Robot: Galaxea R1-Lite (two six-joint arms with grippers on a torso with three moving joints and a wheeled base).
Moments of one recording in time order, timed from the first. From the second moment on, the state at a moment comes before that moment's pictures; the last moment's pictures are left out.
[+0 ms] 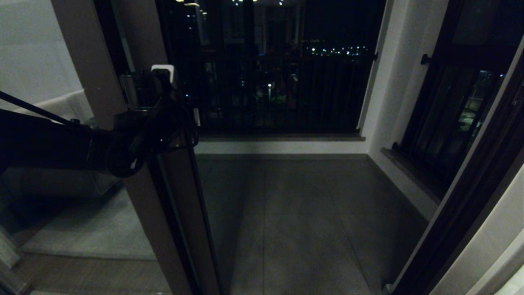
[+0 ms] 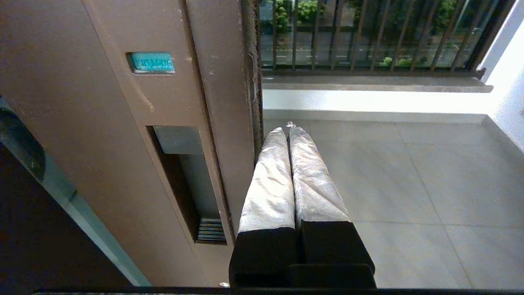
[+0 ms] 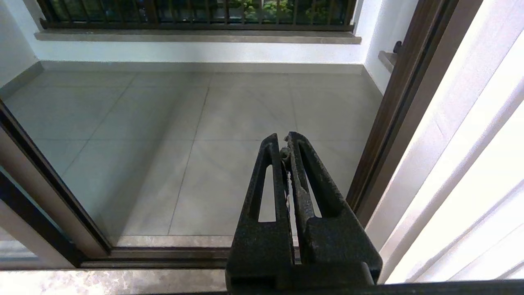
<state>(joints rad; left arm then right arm) -0.30 1.95 -1.34 -0.60 0.37 0.00 0.00 0.00 -0.03 0.09 0.02 -0.05</state>
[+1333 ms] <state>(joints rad) -0.26 1.94 -1.31 -0.60 0.35 0.00 0.00 0.00 -0.03 0.09 0.02 -0.05</state>
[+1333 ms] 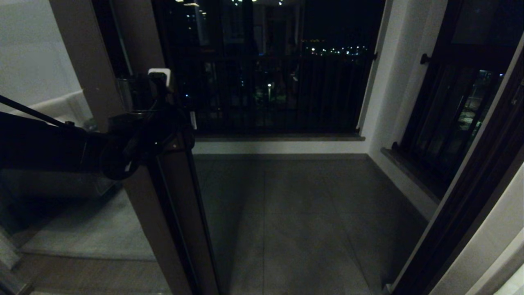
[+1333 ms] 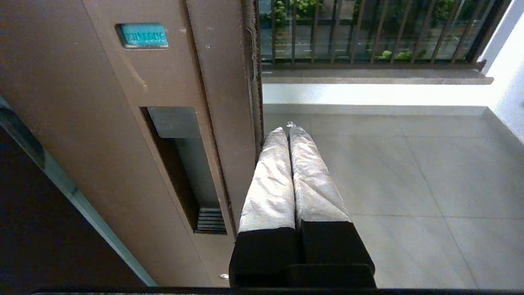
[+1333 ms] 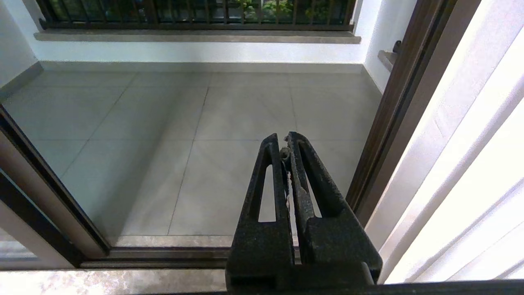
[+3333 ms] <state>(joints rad) -0.34 0.91 -0.52 -0.36 0.38 0.00 0.00 0.00 -0.03 0.09 0.02 -0.05</state>
